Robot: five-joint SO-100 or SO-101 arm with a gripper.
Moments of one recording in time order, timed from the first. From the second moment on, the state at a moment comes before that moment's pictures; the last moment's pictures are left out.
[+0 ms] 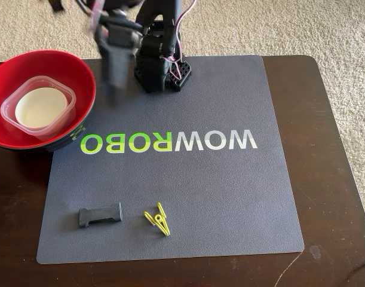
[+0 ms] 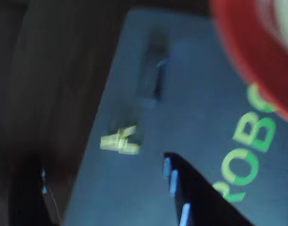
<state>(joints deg) 14.8 131.4 102.6 80.3 35.1</state>
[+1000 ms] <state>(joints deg) 0.8 29.7 21.9 97.3 -27.0</state>
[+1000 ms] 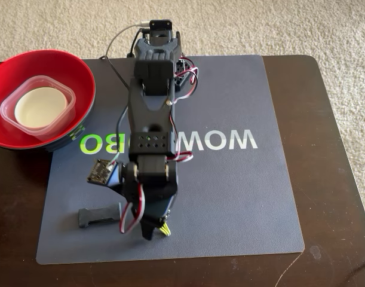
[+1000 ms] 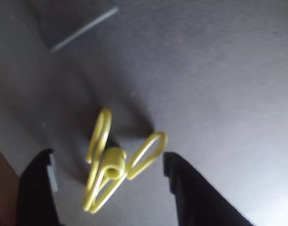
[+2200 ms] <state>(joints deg) 19.6 52.7 36.4 97.9 21.6</state>
